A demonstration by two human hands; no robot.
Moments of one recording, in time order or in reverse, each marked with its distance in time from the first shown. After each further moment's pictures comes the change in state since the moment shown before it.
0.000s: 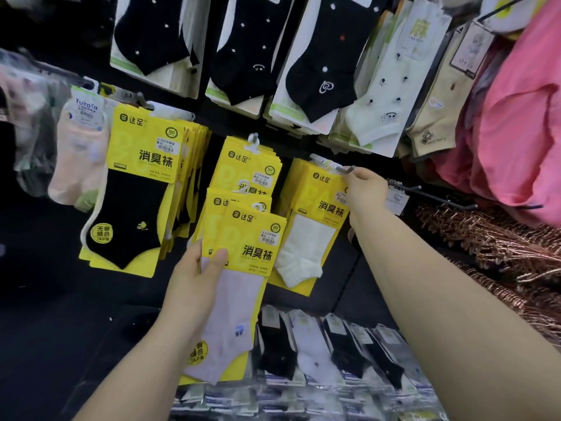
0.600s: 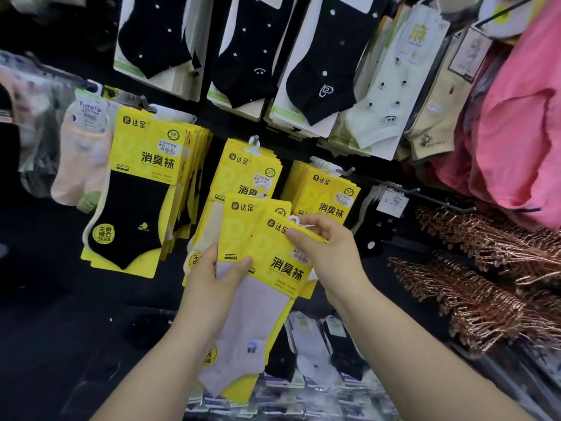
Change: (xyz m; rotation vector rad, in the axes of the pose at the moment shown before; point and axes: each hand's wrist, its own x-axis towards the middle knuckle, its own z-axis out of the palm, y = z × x) left_hand -0.006 0.000 0.014 -0.022 -0.052 0.015; right_hand -0.116 0.023 -0.019 -0.052 -0.435 -0.104
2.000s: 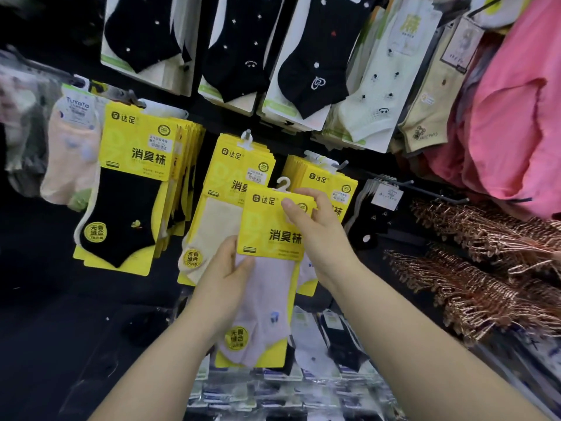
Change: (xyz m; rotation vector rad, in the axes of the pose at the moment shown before) left_hand -0.002 0.012 0.013 0.047 -0.191 0.029; right_hand 0.015 -0.002 0.004 0.140 -0.085 0.018
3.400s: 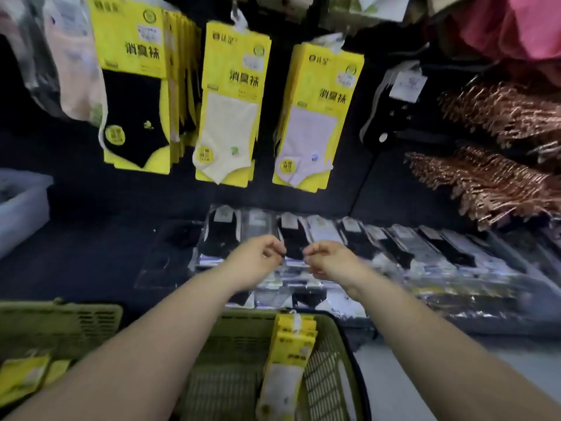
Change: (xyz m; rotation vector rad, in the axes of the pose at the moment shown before) left_hand -0.087 -0.085 0.017 0.547 -0.401 -0.364; right_hand -0.147 0.140 -0.040 -0.207 -0.192 0.630
